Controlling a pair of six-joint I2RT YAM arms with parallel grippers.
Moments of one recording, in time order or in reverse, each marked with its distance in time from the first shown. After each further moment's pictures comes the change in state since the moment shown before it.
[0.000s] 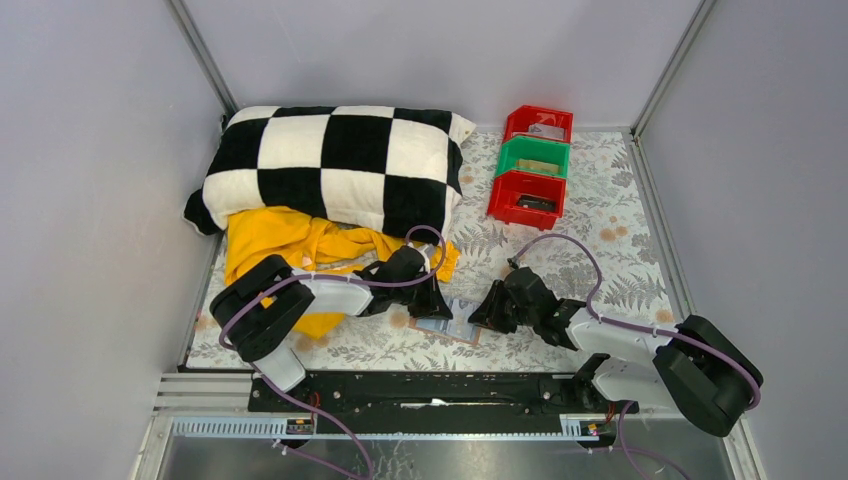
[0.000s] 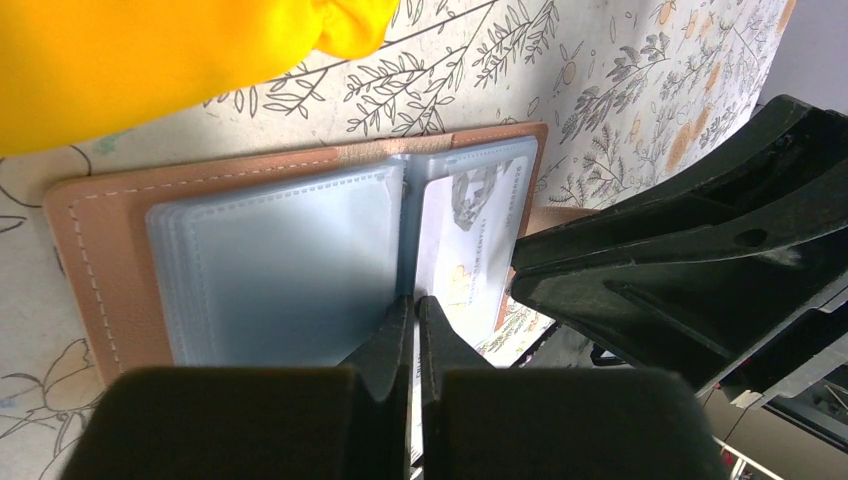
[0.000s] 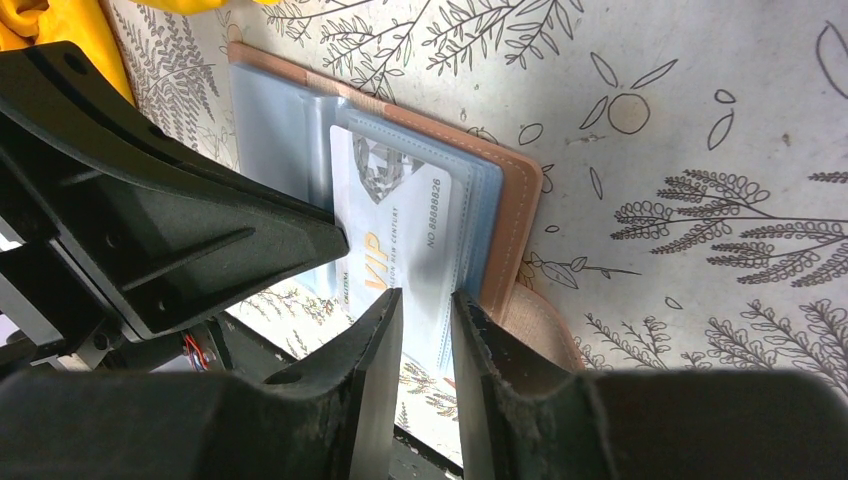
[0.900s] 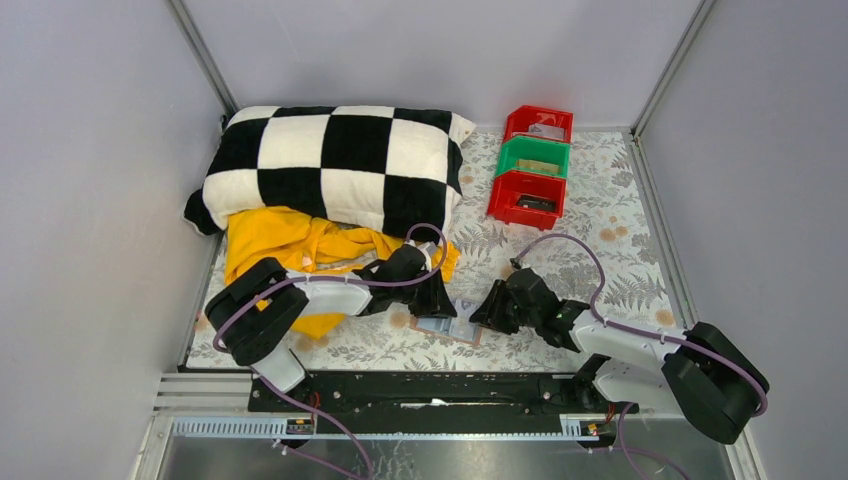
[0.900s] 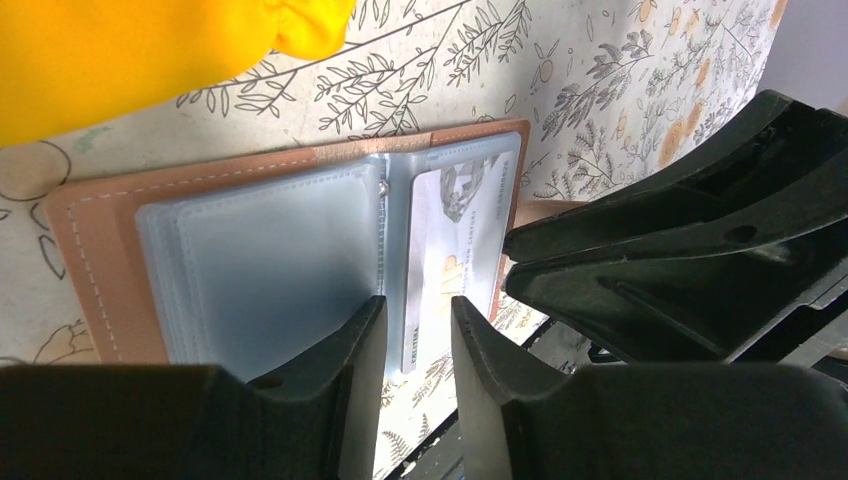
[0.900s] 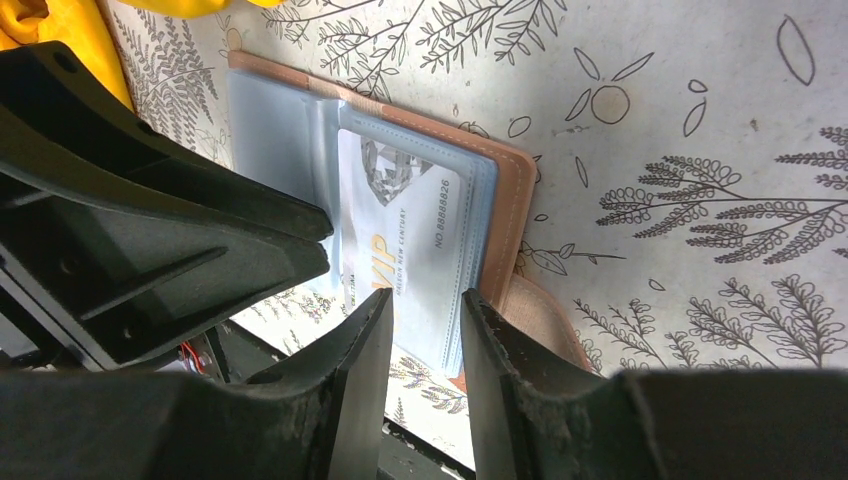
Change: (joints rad) left arm -0.007 -0.038 0.016 -0.048 -0.022 0.022; right arm 0.006 -0.045 0.000 -0.048 0.031 0.000
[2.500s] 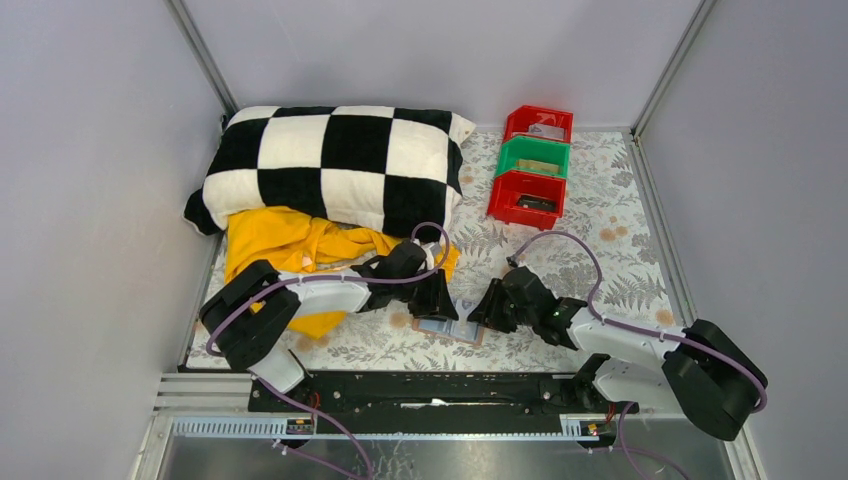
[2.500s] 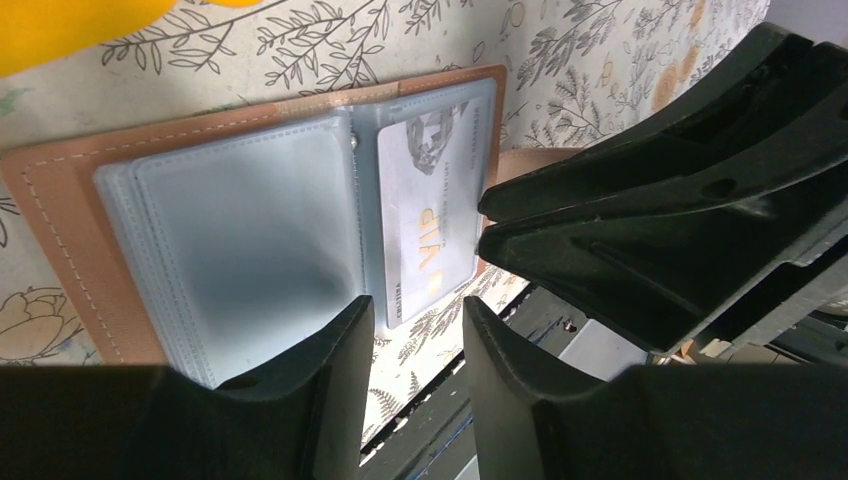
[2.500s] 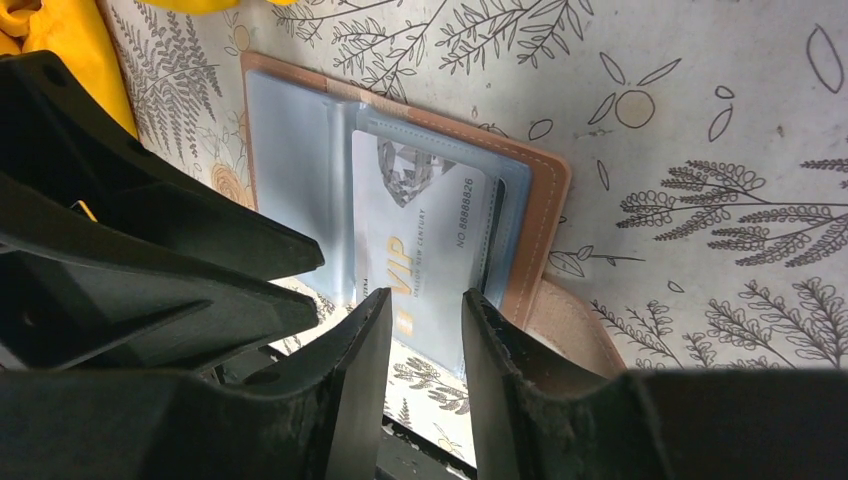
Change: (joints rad) left arm 0.005 -0.032 0.041 -0.099 0.081 0.056; right arm 0.024 0.008 0.035 -0.040 0.023 -0.010
